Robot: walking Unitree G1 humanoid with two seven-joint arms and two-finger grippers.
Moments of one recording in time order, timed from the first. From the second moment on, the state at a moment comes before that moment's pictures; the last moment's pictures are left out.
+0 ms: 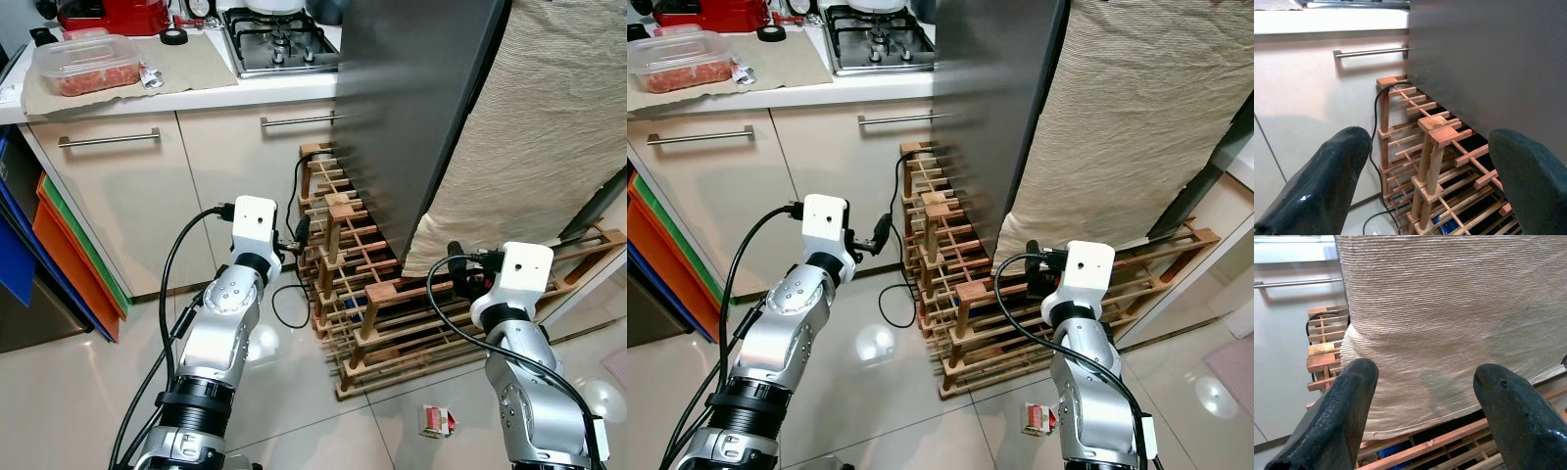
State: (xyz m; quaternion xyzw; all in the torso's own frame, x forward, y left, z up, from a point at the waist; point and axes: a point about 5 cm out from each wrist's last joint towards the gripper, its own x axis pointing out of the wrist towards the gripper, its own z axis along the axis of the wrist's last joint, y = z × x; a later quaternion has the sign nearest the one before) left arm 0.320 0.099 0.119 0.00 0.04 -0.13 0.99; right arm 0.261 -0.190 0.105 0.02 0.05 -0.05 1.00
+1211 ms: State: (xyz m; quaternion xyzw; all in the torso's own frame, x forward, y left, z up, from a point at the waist) left arm 0.322 0.105 0.120 -0.01 0.03 -0.12 0.99; right arm 0.268 -0.180 0.101 0.01 0.06 -0.03 1.00
